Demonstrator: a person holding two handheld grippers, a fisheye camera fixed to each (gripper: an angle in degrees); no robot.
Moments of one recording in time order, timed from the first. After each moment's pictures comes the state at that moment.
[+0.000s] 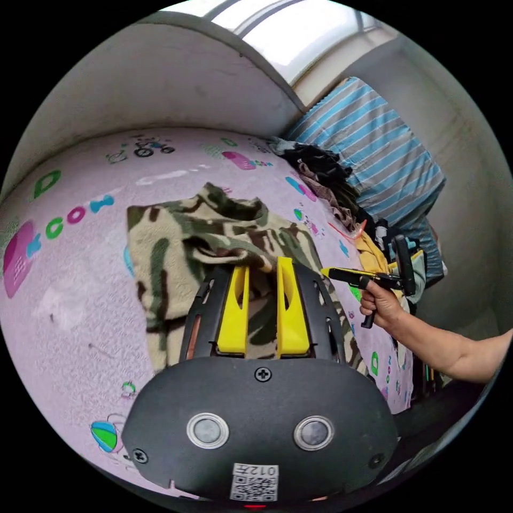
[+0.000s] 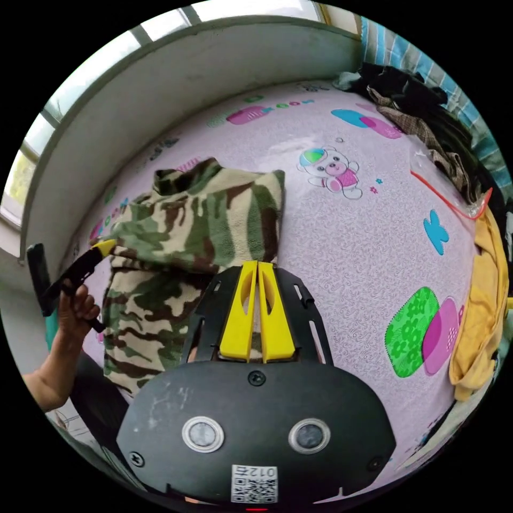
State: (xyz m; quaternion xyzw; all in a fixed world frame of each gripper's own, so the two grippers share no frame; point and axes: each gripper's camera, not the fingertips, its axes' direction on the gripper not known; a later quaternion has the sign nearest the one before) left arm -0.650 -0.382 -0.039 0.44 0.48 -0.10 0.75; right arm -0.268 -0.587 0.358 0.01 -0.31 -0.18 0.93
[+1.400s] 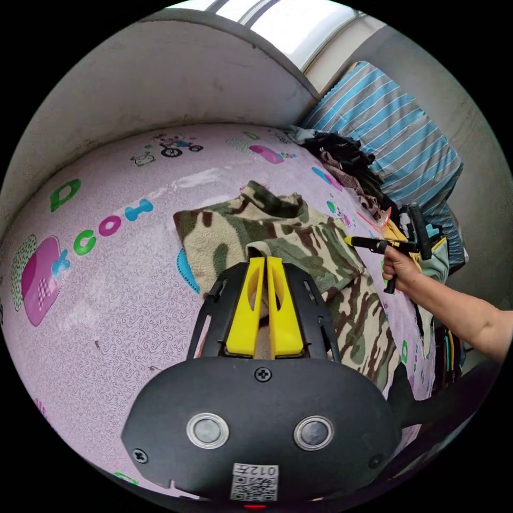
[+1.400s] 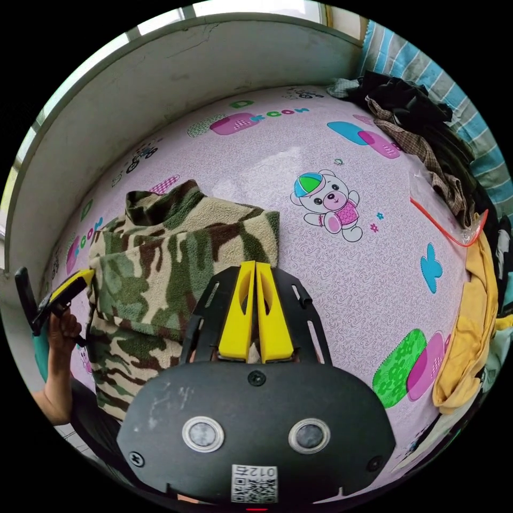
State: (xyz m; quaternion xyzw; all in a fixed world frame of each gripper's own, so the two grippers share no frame) left arm -0.737 -0.399 -0.041 0.45 0.43 -0.06 0.78; right arm -0.391 -0.653 0.356 0.04 -0.26 -0.18 0.95
